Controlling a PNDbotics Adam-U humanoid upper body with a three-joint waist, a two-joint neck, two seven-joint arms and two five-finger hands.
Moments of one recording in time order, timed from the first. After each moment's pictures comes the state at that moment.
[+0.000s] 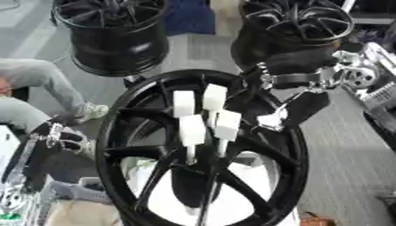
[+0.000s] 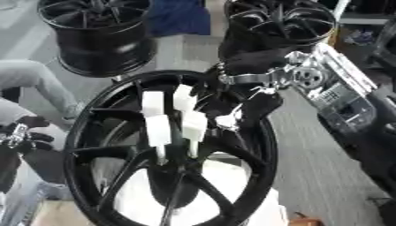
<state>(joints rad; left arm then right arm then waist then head) -0.04 0.14 0.10 -1.71 -0.07 0.08 -0.14 -0.74 -0.58 0.48 -1.70 0.44 -0.19 0.81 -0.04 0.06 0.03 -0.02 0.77</state>
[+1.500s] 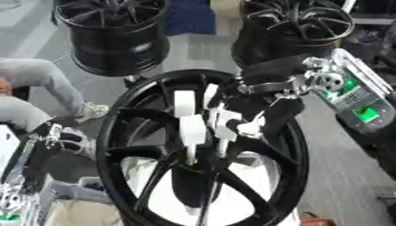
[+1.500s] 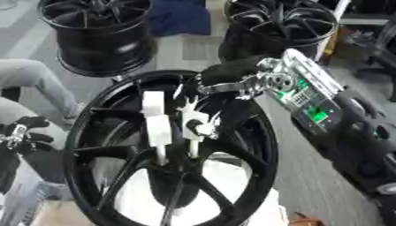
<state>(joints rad) -0.05 0.14 0.10 -1.71 -0.07 0.08 -0.14 -0.76 -0.51 0.52 -1.65 0.48 -0.22 0.86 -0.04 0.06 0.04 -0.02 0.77</state>
